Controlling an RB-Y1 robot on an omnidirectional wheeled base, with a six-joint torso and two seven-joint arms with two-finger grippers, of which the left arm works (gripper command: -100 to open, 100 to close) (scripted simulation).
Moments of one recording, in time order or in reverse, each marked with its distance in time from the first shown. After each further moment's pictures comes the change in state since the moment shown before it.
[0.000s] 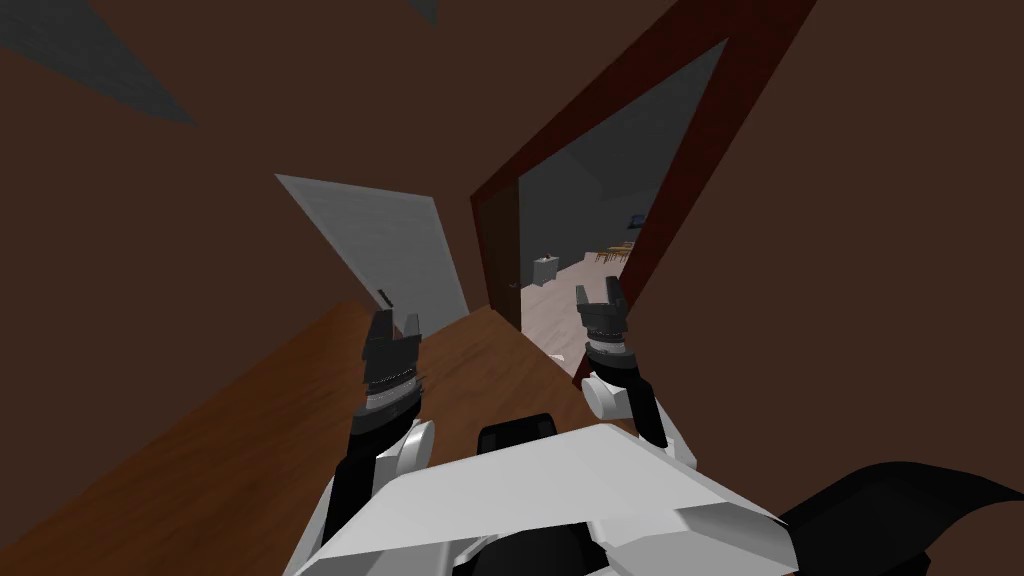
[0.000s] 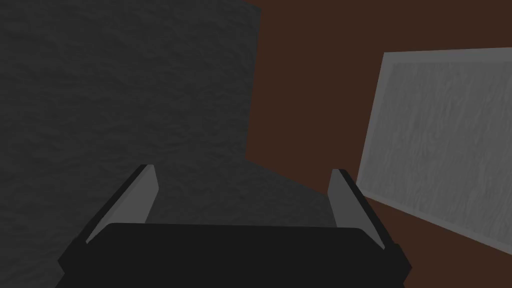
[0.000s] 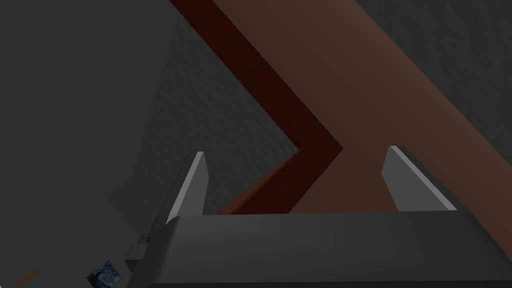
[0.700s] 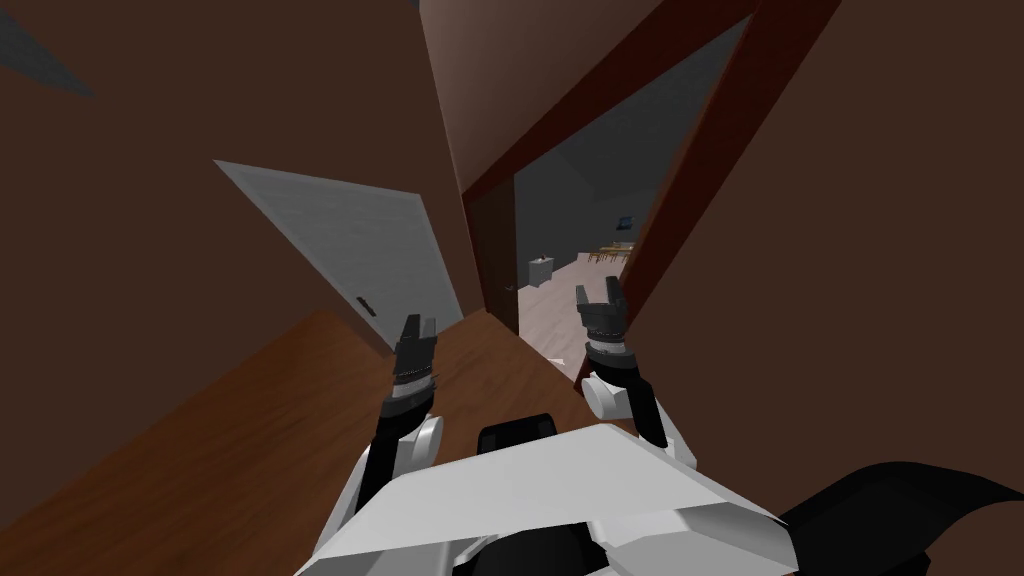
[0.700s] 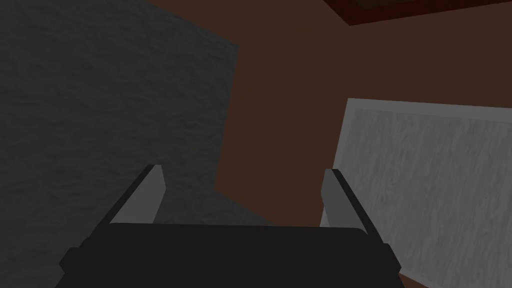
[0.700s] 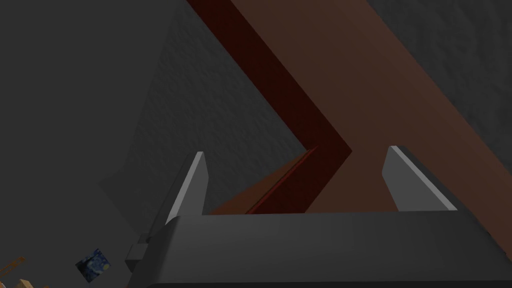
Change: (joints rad) arm -0.053 0.049 -0.017 0.142 -0.002 -0.024 0.032
